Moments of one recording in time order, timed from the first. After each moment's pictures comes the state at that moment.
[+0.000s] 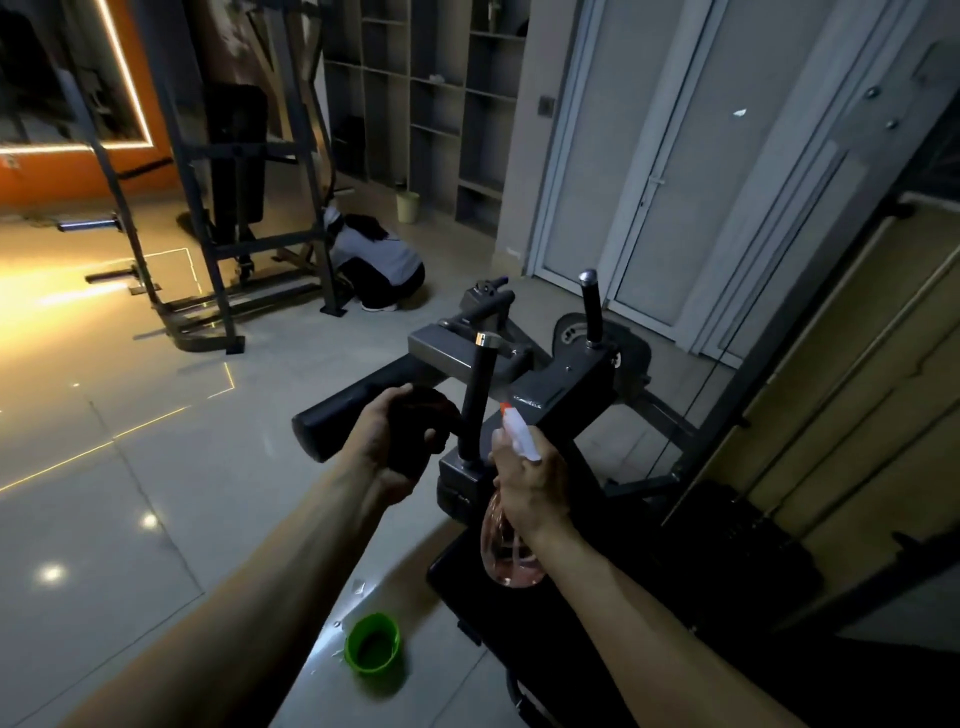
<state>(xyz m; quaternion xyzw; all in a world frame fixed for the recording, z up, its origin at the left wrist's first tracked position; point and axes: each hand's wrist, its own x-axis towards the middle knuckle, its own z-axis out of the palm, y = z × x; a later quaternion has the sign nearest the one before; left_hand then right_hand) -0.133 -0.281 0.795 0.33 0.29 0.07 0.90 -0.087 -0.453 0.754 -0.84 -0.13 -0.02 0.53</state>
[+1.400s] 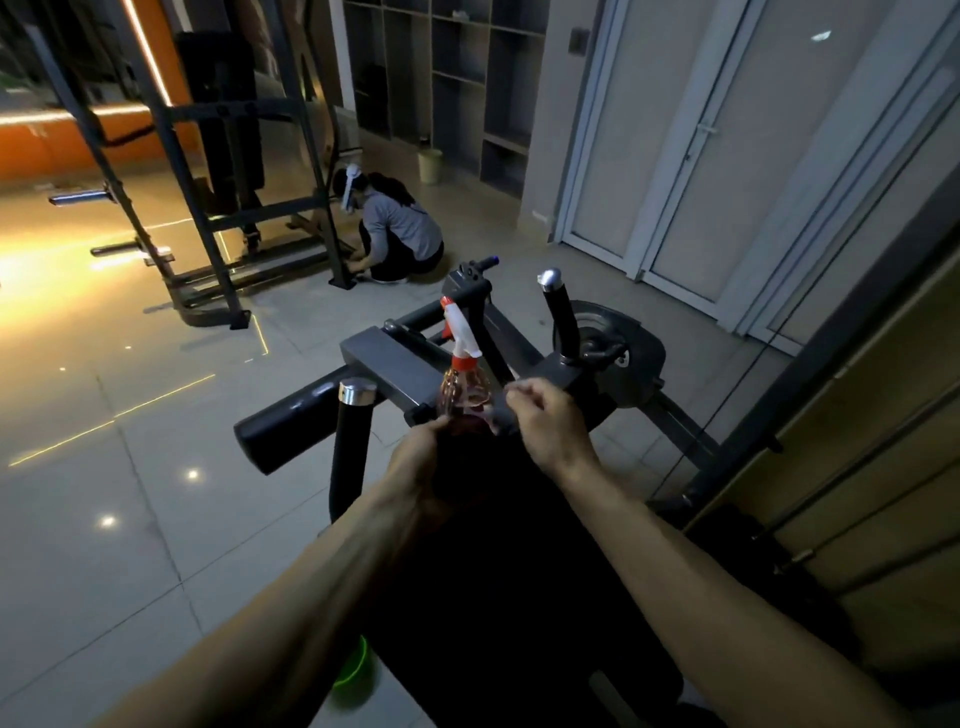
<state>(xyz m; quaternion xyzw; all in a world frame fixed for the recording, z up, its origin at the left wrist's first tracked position) 0.078 -0.392 0.771 0.38 0.39 -0.02 0.84 0.181 -0.516 0.767 -0.84 -0.16 0.15 0.49</state>
